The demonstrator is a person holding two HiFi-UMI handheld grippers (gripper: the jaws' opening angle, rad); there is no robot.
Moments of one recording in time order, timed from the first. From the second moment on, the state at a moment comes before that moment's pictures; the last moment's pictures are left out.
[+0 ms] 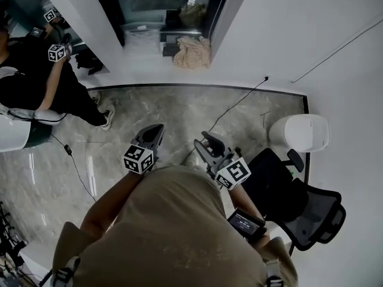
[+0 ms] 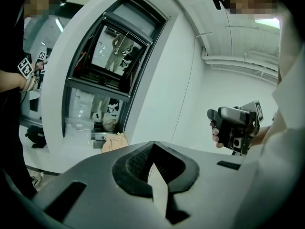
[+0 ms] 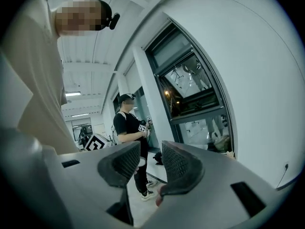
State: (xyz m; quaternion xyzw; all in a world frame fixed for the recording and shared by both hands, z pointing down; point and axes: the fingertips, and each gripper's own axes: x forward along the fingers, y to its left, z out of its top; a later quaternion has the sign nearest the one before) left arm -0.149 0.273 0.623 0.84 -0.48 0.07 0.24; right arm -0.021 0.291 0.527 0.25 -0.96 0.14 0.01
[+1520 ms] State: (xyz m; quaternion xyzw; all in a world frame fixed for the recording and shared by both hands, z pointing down) left arm -0.176 0.280 0.629 0.85 -0.47 0.08 0.23; right arm -0.067 0.303 0.595 0.28 -0.95 0.14 0.10
